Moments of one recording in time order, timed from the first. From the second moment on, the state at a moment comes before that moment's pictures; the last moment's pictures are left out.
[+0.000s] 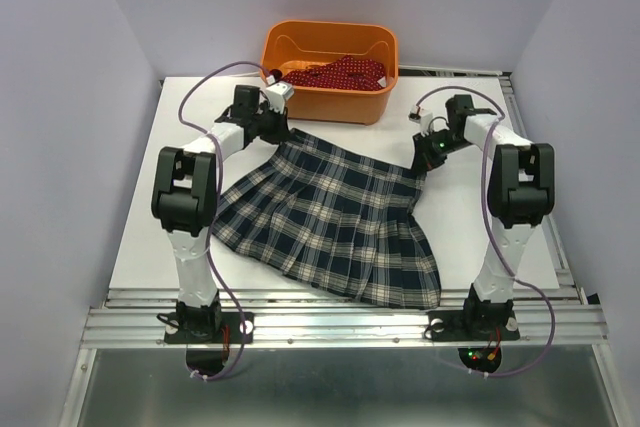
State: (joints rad) left arm -0.20 2.01 1.44 -0.13 0.45 0.12; right arm 0.01 2.02 1.53 -0.83 -0.62 -0.53
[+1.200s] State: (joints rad) left arm -0.29 2.04 1.42 -0.43 0.34 0.15; right arm -0.02 1.82 1.11 -0.70 -0.51 -0.27
